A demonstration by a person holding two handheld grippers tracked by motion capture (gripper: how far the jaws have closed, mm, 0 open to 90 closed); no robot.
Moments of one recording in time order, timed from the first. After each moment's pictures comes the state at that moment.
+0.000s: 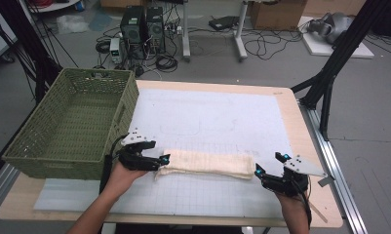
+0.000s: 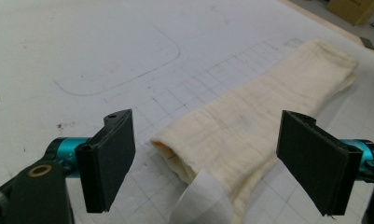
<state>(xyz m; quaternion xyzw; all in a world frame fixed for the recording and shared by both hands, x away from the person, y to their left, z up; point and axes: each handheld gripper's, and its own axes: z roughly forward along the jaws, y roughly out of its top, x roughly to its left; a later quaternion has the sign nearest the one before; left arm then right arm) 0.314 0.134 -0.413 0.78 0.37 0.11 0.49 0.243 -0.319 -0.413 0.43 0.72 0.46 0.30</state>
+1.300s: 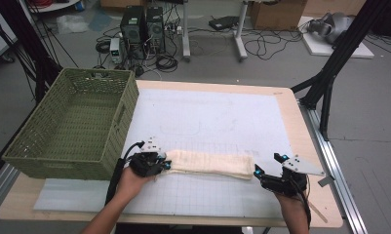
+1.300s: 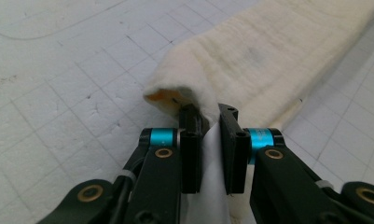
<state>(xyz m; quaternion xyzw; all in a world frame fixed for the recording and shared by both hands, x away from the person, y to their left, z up) 0.313 0.112 -0.446 0.84 0.34 0.10 0.41 0.245 -0.319 -0.416 0.43 0.73 0.45 0.29</state>
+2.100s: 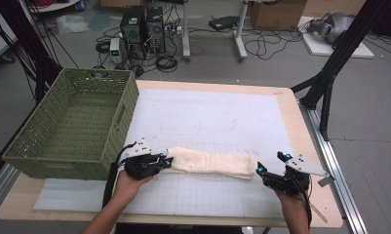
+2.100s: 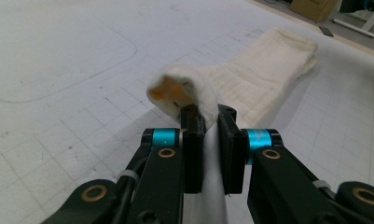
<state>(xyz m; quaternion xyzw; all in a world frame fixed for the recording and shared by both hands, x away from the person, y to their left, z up) 0.297 0.123 -0.433 0.79 0.31 0.09 0.53 0.245 -0.323 -0.415 0.45 0.71 0.46 0.30</state>
